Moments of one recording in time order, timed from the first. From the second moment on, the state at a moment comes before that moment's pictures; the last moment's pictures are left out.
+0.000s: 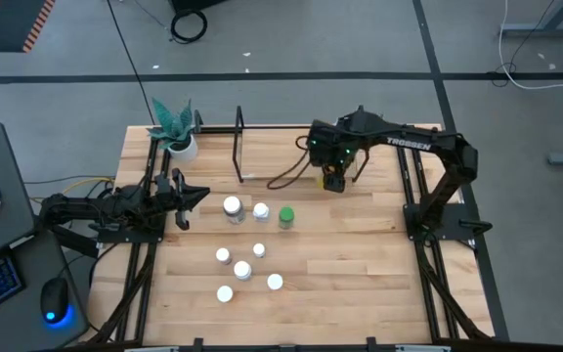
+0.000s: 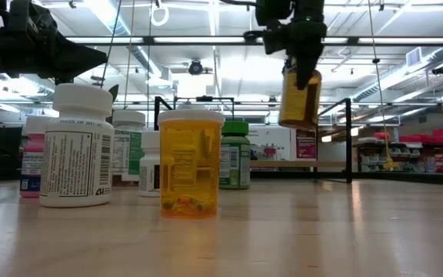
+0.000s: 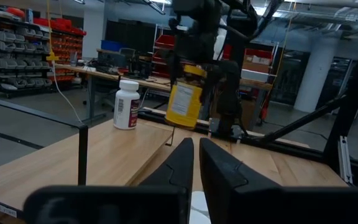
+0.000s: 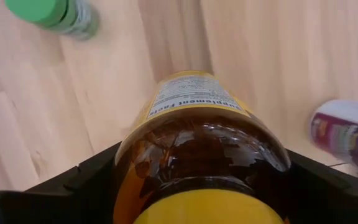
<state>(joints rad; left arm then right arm) -0.05 0.01 0.01 0.14 -0.34 -0.15 -0.31 1.69 1.64 -1.34 0.02 -0.09</state>
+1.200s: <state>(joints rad) -0.05 0.01 0.01 0.14 -0.34 -0.15 -0.55 1.70 1.41 -1.17 0.06 -0.17</state>
